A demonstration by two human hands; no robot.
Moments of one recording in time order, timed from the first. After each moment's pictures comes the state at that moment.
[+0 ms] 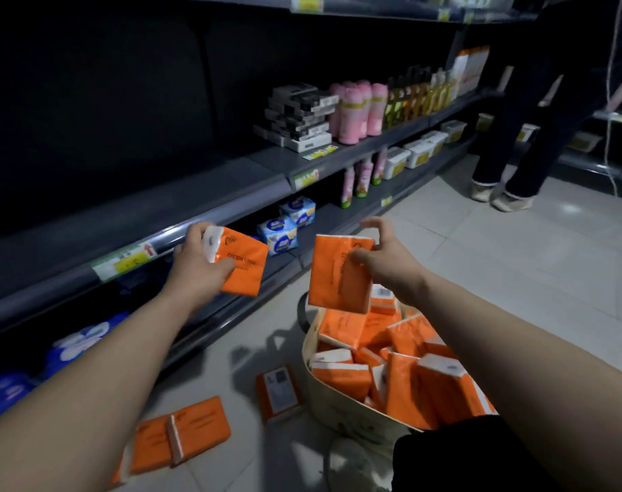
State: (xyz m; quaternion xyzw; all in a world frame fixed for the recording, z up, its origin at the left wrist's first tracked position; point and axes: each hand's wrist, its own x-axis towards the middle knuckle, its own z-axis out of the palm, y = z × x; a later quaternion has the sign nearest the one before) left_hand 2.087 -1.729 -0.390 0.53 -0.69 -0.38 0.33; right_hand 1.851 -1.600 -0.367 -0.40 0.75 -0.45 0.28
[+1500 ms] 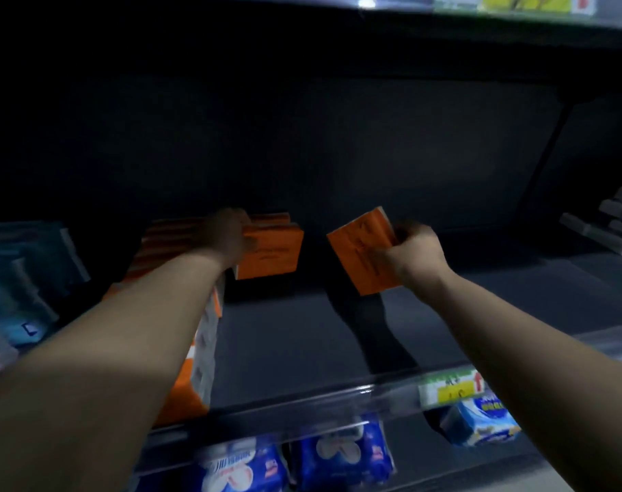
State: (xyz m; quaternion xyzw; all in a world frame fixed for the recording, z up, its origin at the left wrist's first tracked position) left_hand 2.459 -2.029 -0.350 0.70 -0.68 -0.02 0.22; right_hand 2.188 -1.985 -0.340 -0.59 0.63 -0.42 0.29
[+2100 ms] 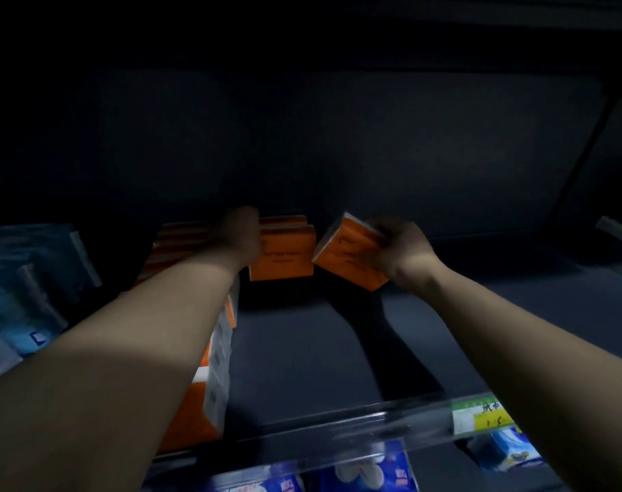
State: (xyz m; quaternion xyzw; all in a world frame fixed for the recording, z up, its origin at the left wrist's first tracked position) left_hand 2.471 -2.056 -0.358 0.72 -0.67 0.03 0.18; right_hand 2.223 -2.021 -0.347 -0.67 0.57 -0.37 0.29
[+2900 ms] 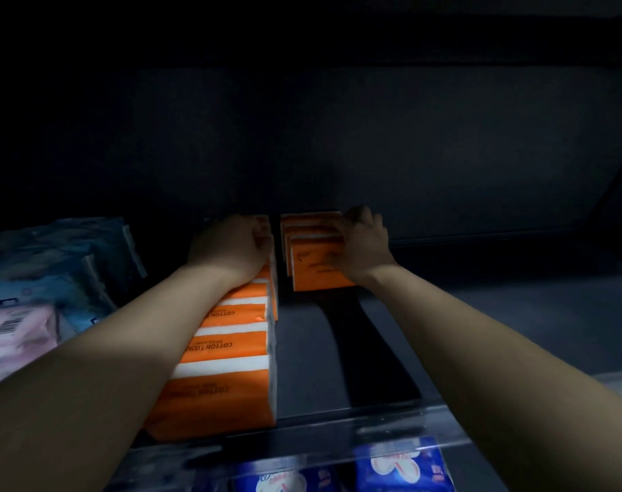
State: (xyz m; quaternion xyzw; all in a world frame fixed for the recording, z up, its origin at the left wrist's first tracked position) left_hand 2.506 -1.974 -0.334 0.74 -0.64 0.00 0.20; right_hand 2.320 -2.030 -0.360 -0.79 0.56 -0.23 0.06
